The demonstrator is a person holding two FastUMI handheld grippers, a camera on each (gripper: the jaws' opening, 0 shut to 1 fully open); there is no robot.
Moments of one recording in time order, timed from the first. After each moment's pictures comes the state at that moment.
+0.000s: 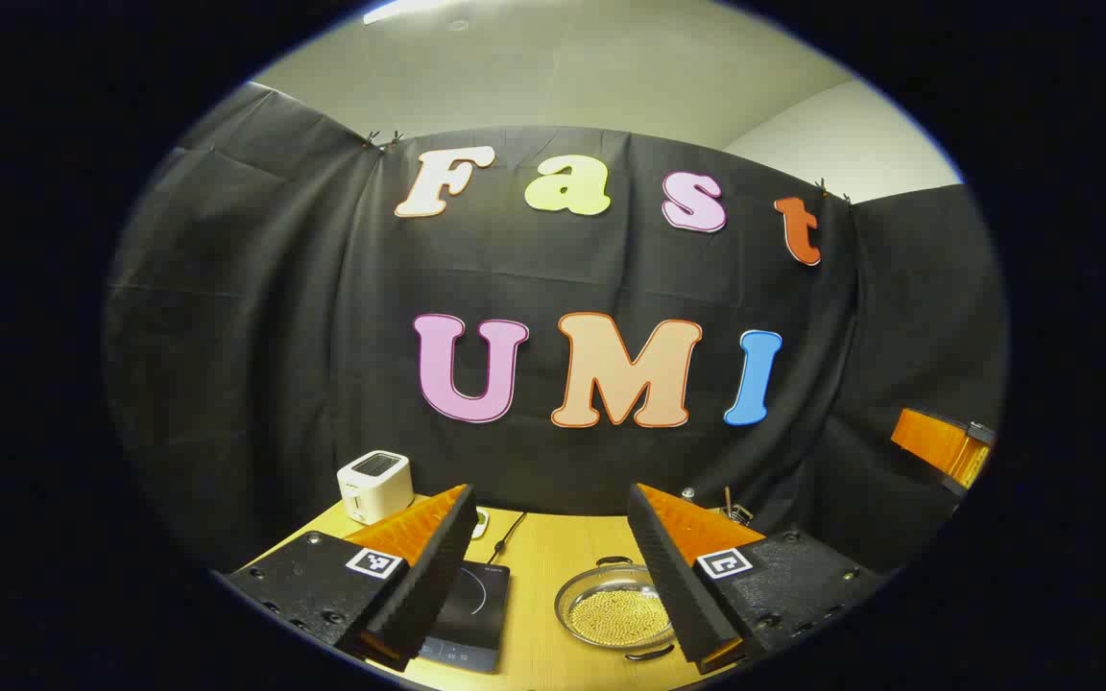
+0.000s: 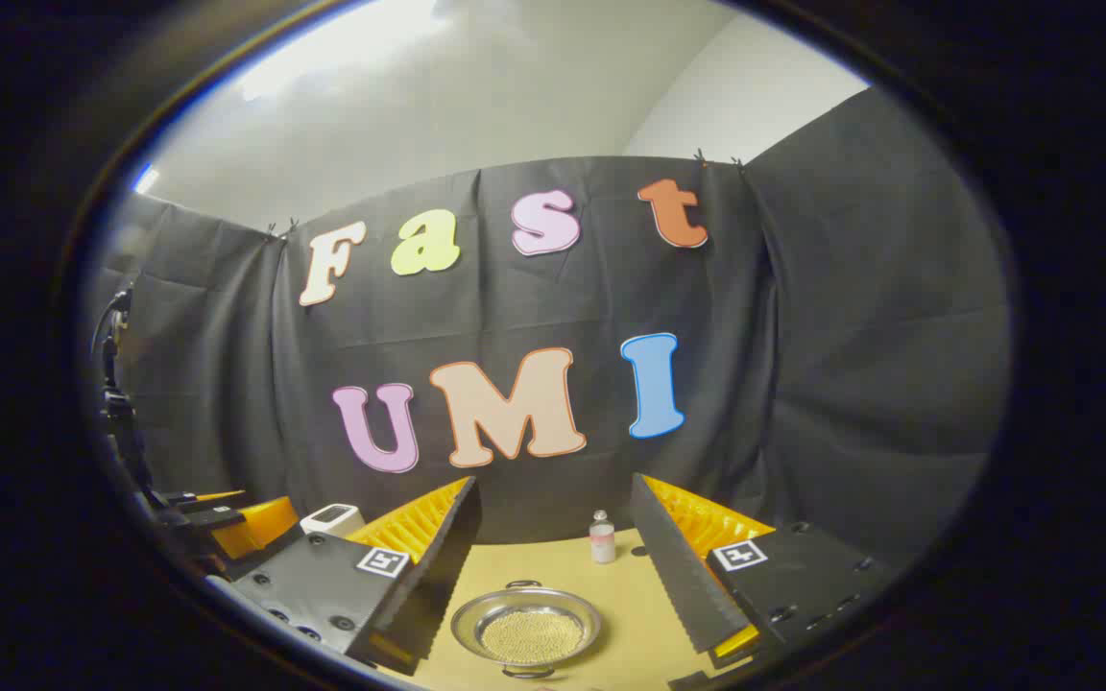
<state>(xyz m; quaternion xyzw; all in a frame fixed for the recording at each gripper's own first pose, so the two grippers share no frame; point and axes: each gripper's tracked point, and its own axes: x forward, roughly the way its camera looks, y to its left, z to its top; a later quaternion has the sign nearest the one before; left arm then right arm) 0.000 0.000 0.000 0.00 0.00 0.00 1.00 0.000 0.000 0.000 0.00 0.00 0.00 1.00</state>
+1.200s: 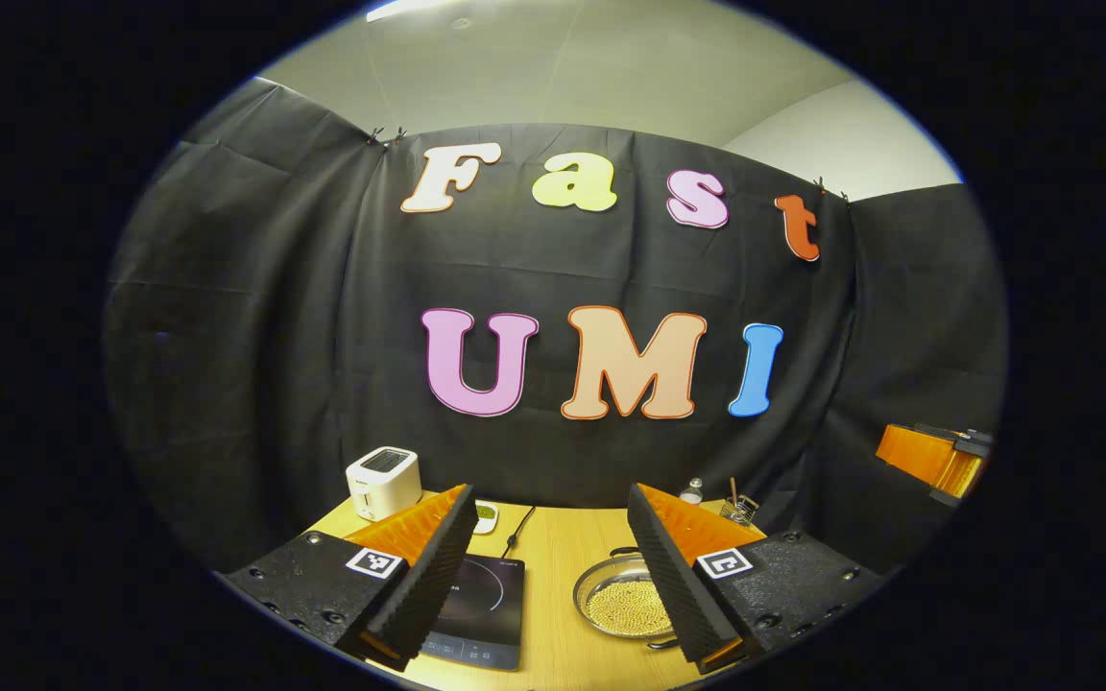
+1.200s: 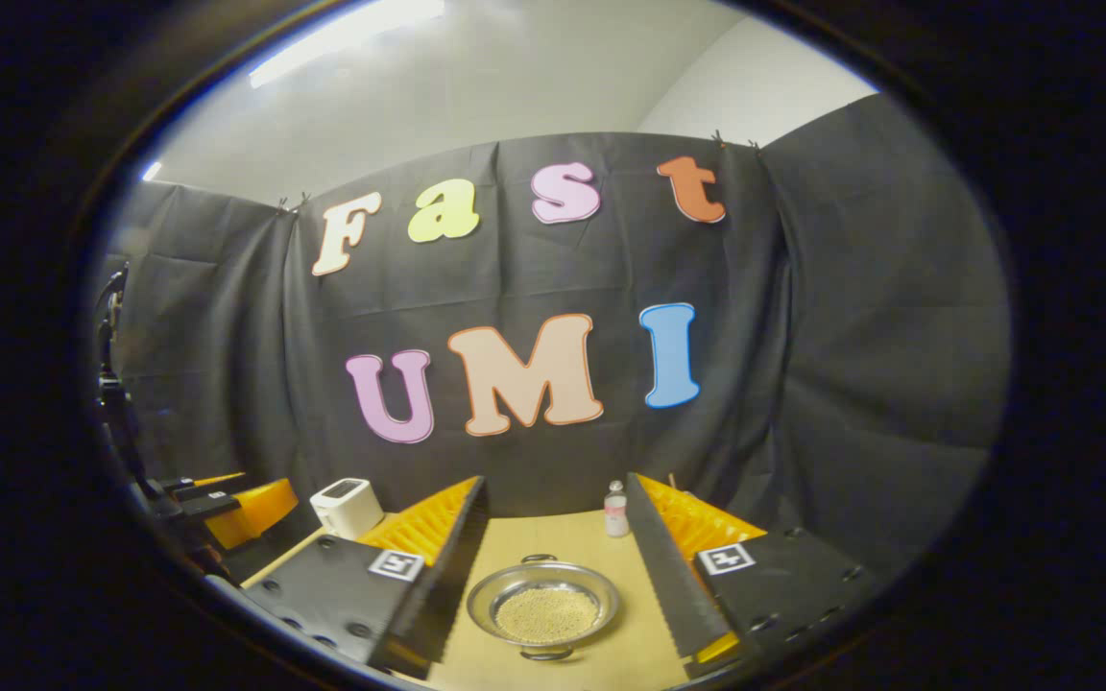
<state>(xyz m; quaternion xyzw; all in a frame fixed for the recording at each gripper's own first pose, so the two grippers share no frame) -0.014 0.029 -0.013 0.00 0.01 -0.01 1.00 -0.013 0.042 -0.041 0.00 0.05 0.01 1.00</state>
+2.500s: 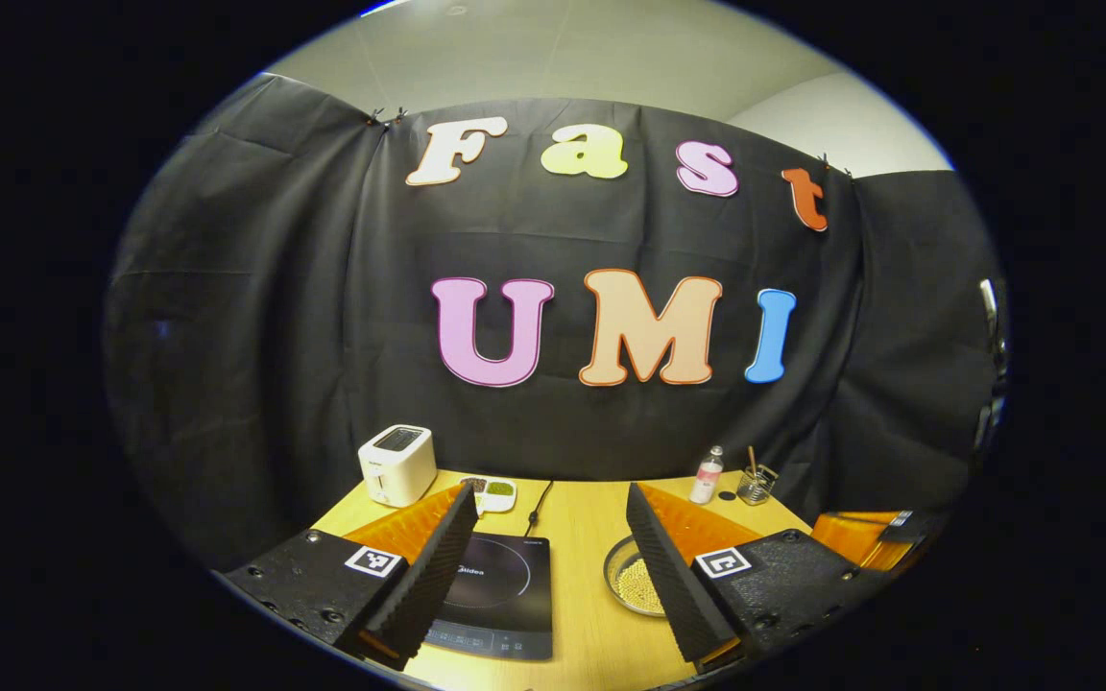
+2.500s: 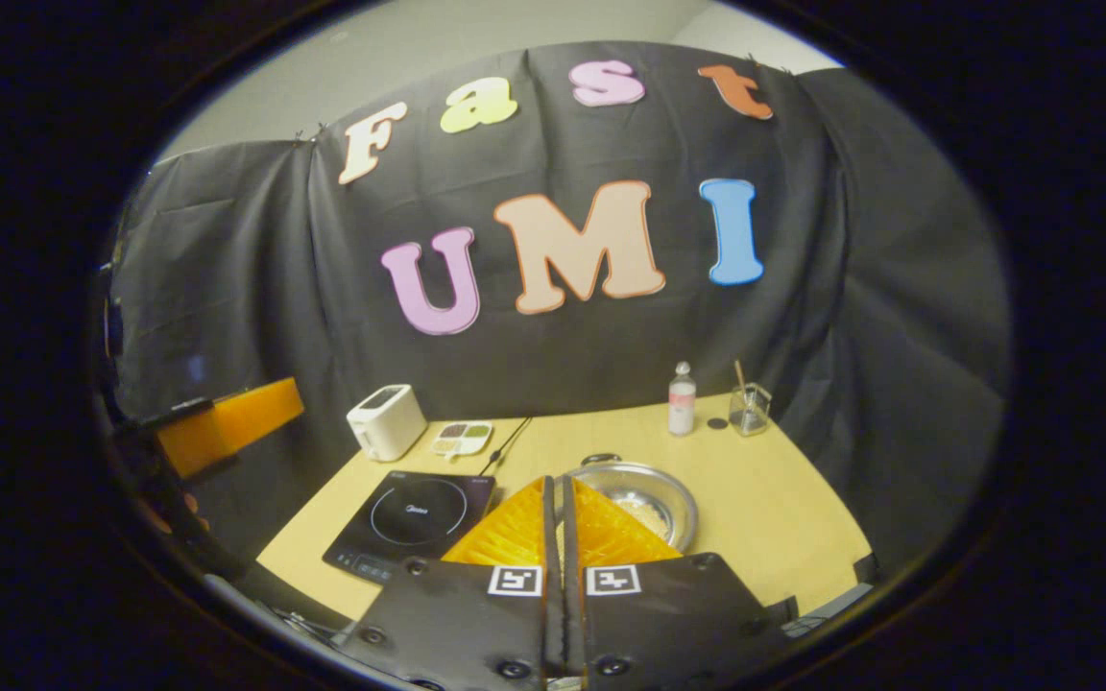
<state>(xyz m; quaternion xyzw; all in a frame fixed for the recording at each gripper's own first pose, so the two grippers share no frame) -0.005 0.065 -0.046 0.02 0.05 0.01 1.00 -0.014 0.109 -0.210 0.01 0.23 0.08 0.97</state>
